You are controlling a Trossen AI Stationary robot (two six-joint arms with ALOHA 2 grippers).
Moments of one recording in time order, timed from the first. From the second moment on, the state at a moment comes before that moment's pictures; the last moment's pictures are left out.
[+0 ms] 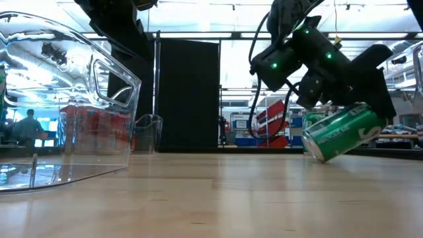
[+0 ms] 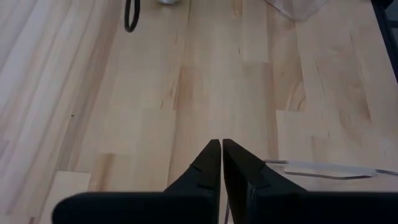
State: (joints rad) left arm -0.25 1.27 0.92 -0.46 -0.17 -0.29; right arm -0.09 1.89 1.26 -1.57 -0.15 0.11
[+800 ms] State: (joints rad) left arm -0.11 1.56 0.84 0.29 -0.17 0.00; right arm 0.02 1.68 1.45 -1.50 -0.15 0.24
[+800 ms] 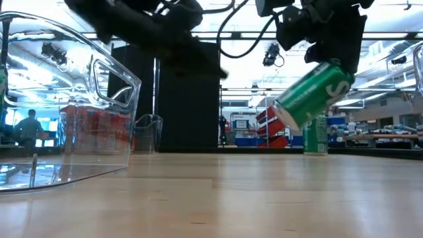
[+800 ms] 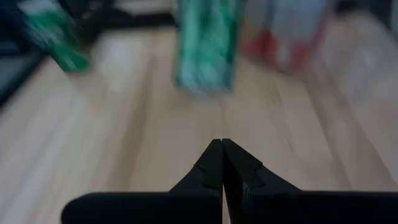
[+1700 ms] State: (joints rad) left arm -0.07 1.98 0.86 0.89 -0.12 -0.11; right arm 0.04 1.68 1.41 -1.24 -0.08 0.20
